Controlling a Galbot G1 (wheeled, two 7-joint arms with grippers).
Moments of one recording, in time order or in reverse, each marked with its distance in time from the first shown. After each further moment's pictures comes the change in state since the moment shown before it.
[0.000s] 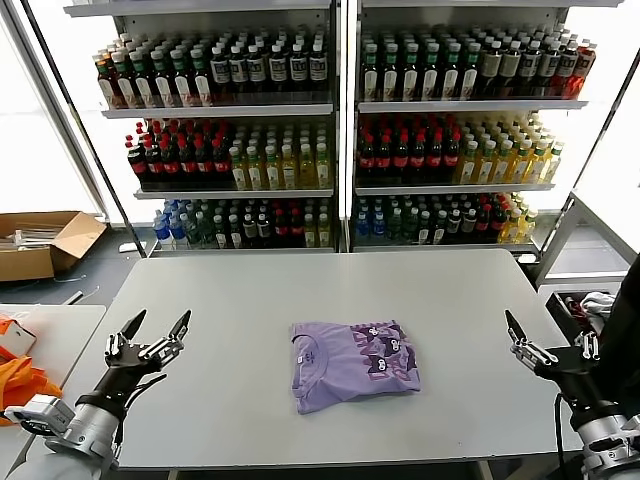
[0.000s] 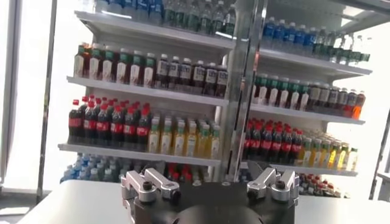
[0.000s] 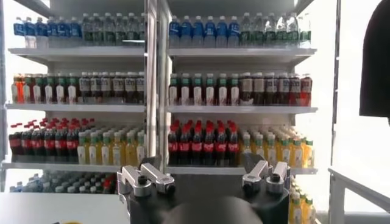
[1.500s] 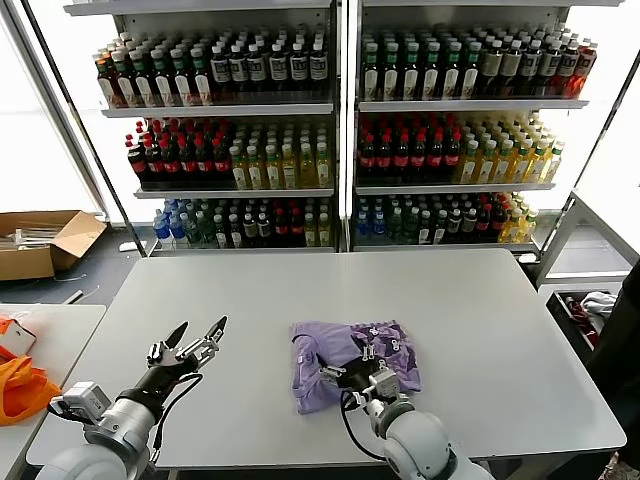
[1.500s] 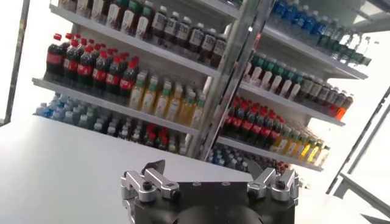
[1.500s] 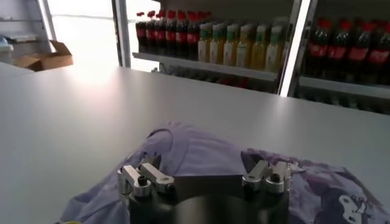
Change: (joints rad) left arm -0.050 0.025 0.150 -0.039 -0.214 0.142 -0.190; right arm 0.574 -0.009 -0.978 -0.337 -0.192 -0.263 0.295
